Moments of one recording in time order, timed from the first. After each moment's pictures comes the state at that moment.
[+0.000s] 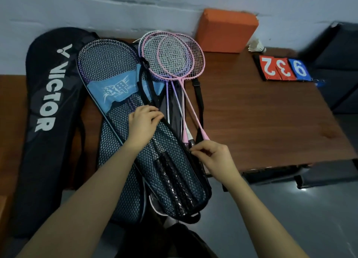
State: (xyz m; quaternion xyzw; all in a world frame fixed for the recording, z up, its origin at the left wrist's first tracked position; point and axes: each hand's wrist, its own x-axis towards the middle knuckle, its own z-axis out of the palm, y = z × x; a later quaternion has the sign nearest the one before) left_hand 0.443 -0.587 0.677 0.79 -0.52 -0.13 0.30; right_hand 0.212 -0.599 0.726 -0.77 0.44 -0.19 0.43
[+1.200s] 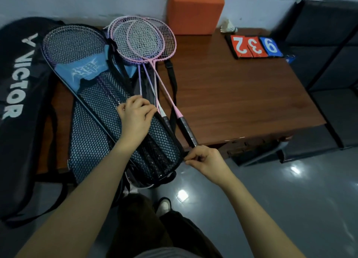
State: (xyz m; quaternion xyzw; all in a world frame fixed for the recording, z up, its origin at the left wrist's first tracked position) left_hand 0.353 -0.555 0.688 0.74 -0.57 -0.03 0.35; right_hand 0.109 -0.553 0.691 -0.77 0.45 -0.11 0.43
